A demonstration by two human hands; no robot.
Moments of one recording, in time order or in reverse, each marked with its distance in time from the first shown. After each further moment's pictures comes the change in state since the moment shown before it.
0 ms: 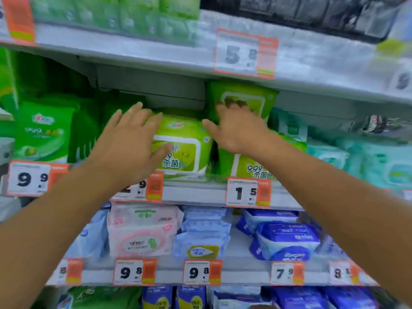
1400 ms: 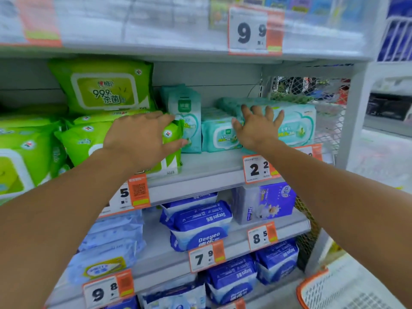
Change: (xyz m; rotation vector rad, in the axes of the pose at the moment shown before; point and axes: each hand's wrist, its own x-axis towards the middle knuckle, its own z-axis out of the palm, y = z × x) left_hand 0.104 0.260 0.032 0.012 -0.107 0.243; right_hand -0.071 0.323 0.080 -0.009 -0.016 0.540
